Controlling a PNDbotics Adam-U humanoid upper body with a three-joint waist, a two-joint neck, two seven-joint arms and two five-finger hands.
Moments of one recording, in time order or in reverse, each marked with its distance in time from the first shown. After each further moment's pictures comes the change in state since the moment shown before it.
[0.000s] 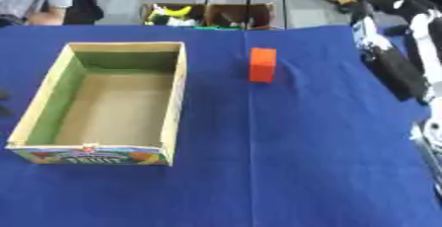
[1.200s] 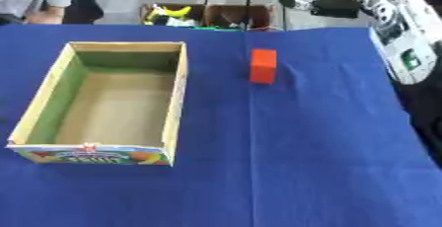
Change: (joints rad) left arm 0.003 0.018 -0.020 0.000 0.010 0.007 -0.029; right arm -0.572 -0.020 0.100 0.911 0.299 -0.203 0.402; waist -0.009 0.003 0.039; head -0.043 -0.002
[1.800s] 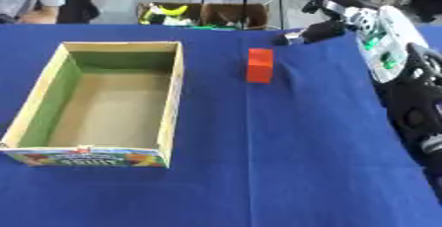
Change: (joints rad) left arm -0.001 0.000 -0.006 0.000 0.004 0.003 -0.010; right arm -0.027 0.050 -0.015 0.107 0.012 -0.083 0.146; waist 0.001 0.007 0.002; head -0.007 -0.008
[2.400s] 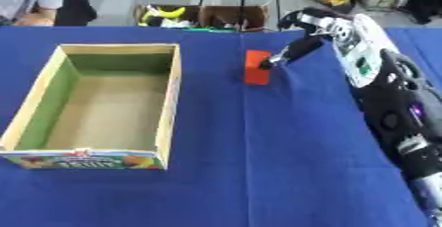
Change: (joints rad) left arm -0.001 0.000 -0.005 0.000 0.002 0.003 -0.009; right arm -0.018 0.045 0.020 0.006 -0.027 -0.025 0.105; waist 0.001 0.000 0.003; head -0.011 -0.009
